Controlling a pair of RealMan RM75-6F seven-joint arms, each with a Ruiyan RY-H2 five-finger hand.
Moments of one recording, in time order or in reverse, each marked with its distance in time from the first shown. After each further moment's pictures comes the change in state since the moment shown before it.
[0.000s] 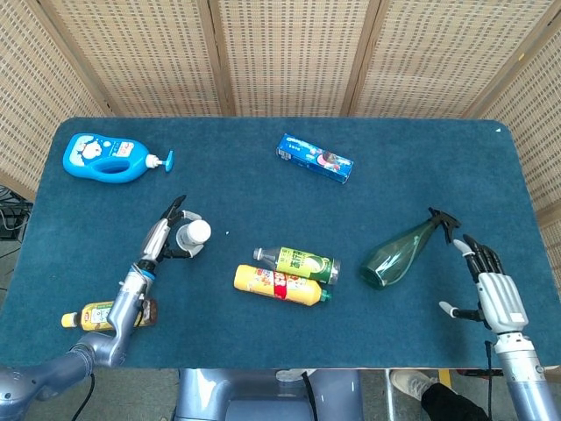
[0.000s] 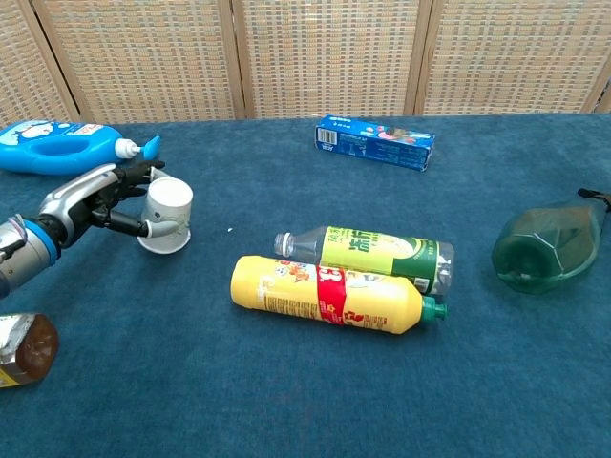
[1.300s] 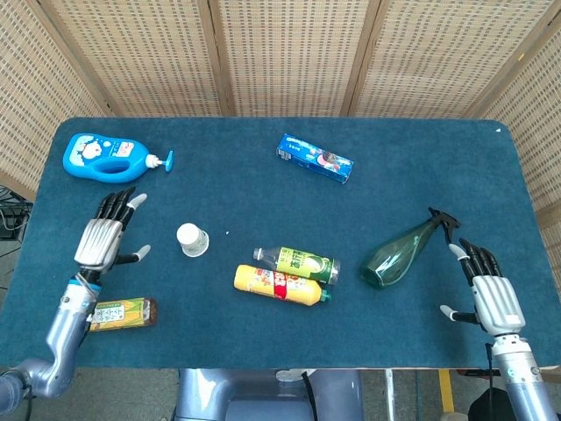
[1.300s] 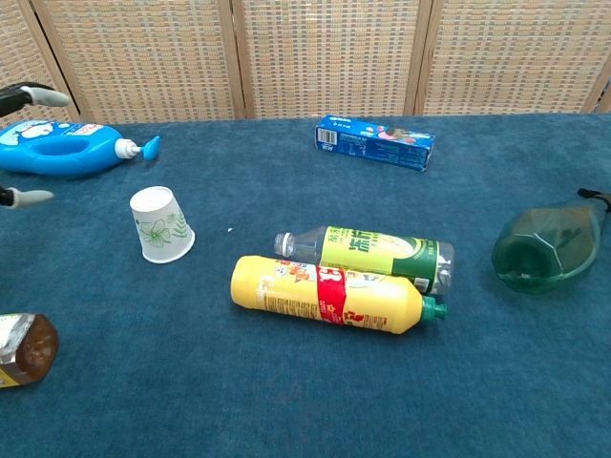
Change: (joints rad) left arm 0.191 0.435 0.016 -0.568 0.037 0.271 0.866; right arm 0.001 -0.013 -0.016 0.008 -0.004 -0.005 -0.133
